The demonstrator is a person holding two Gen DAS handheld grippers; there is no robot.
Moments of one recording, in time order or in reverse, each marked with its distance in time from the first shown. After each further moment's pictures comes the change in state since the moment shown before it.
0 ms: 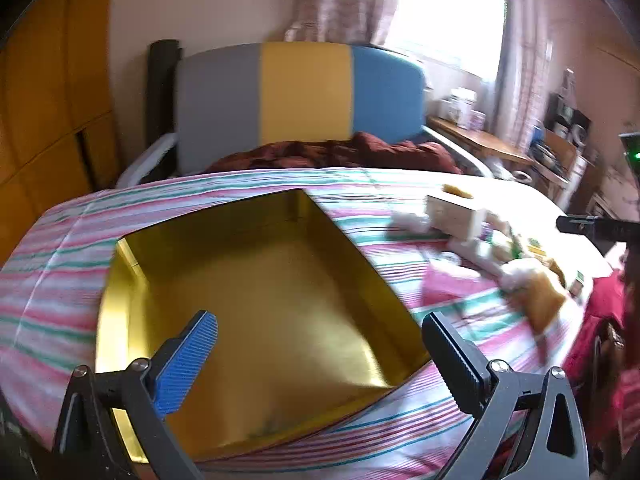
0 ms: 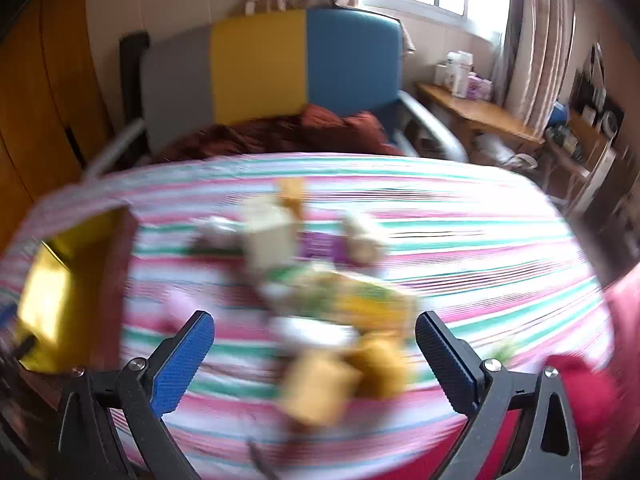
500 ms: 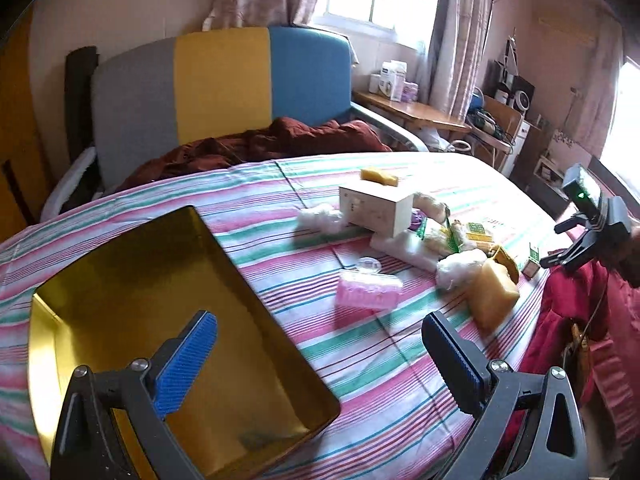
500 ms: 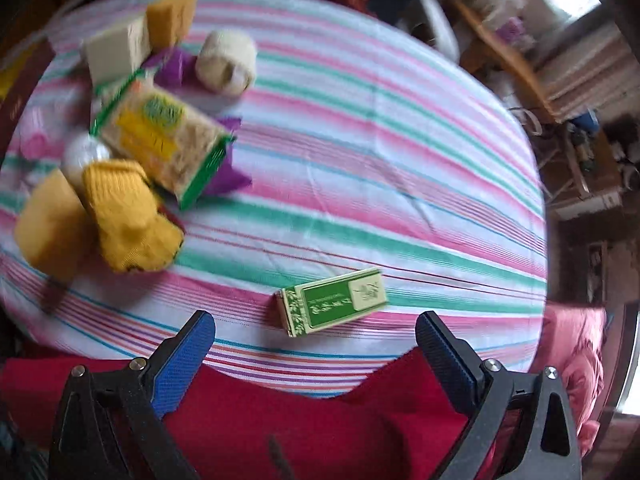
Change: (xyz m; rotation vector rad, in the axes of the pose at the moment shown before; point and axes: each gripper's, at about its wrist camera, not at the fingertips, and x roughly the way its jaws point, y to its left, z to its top) left arm 0.042 -0.062 0.035 0.115 0.084 -0.198; right arm 0.089 -0.123 -0.039 -0.311 0.497 -0.079
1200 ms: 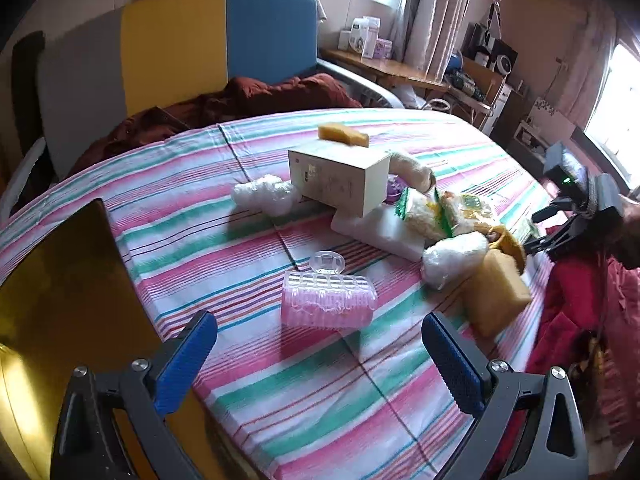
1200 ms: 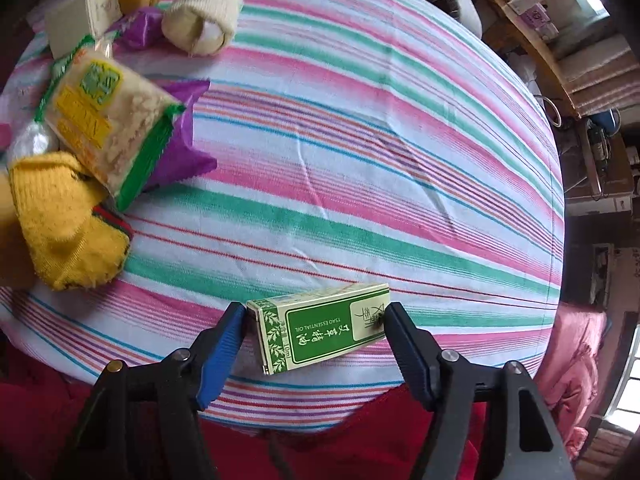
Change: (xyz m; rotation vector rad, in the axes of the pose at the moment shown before) left arm 0.088 -0.030 0.018 0.048 0.151 -0.080; right arm 0.028 -0.013 0.004 -0.014 0.083 0.004
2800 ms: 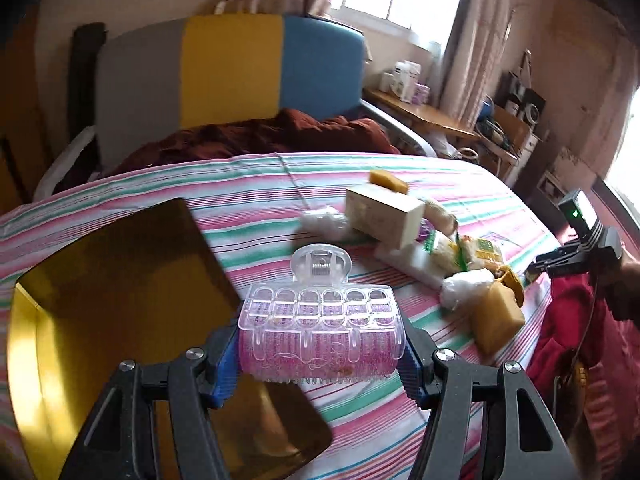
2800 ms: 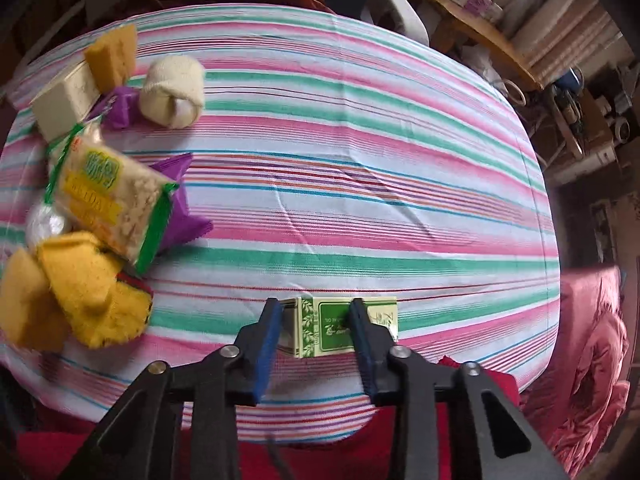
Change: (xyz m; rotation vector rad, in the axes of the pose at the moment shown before) left arm -0.069 0.037 -0.020 -0.150 -0.144 0.079; right arm -0.029 0.015 0.009 0.203 -0.108 0.005
